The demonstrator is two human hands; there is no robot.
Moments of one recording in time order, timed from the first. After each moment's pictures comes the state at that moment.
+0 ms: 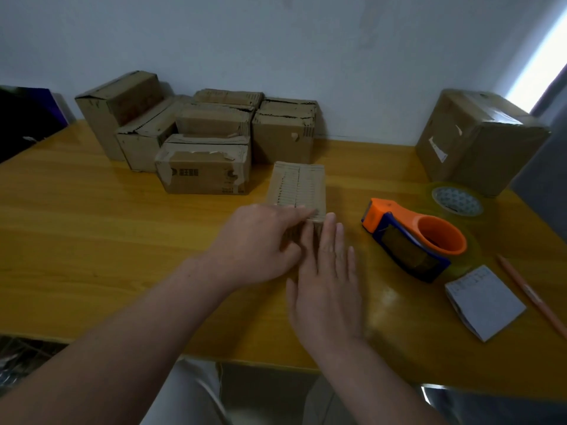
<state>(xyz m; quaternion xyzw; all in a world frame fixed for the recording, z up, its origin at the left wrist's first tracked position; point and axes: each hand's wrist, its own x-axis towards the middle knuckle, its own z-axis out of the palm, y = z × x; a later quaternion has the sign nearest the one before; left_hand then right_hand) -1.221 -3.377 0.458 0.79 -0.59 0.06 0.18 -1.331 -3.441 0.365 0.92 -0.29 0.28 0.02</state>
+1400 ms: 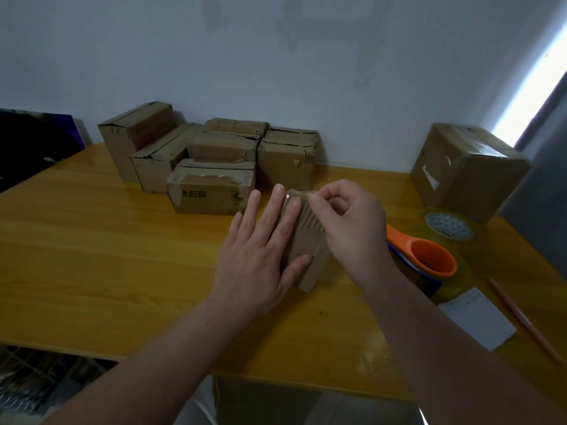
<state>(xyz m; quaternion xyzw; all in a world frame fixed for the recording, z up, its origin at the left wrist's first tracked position) -1.223 -3.369 0.417 0.80 -0.51 0.26 0.19 -1.315 -3.486 0.482 0.80 -0.22 0.39 -0.39</state>
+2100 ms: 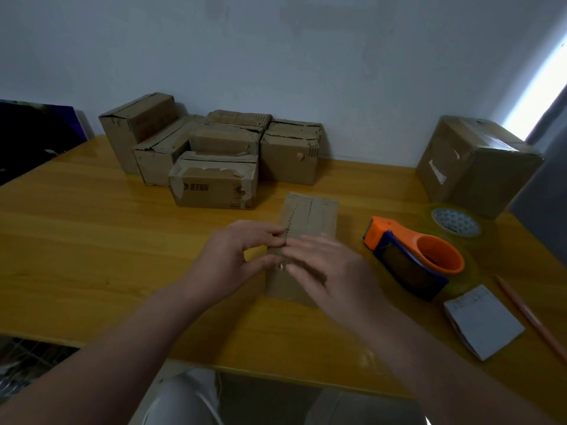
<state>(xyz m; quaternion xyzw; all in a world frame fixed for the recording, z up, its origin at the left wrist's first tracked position) -1.183 -3.349 0.415 0.69 -0.59 0.06 0.42 -1.335 -3.482 0.419 0.93 -0.02 0.32 -0.18</state>
